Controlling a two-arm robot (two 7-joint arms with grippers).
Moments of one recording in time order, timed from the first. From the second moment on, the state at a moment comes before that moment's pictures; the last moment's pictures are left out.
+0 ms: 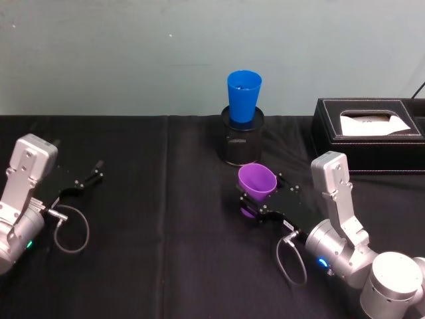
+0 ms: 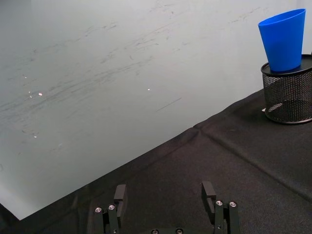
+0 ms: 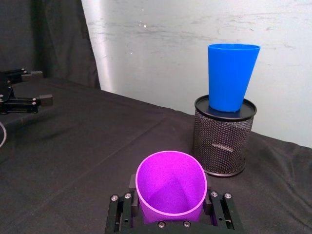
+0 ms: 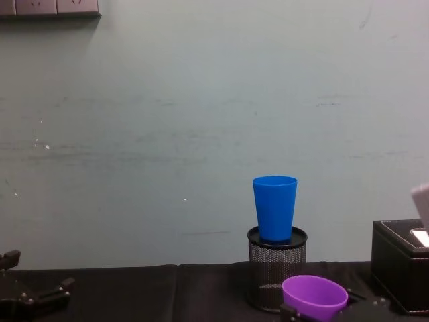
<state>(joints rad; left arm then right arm) -0.20 0.60 0.45 -1.41 -0.25 -0.12 0.03 0.19 0.31 -0.38 -1.34 0.27 -0.11 0.32</state>
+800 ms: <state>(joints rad) -0.20 0.60 0.45 -1.41 -0.25 -0.12 0.03 0.12 0.29 -0.31 -1.47 0.23 -0.09 0.32</state>
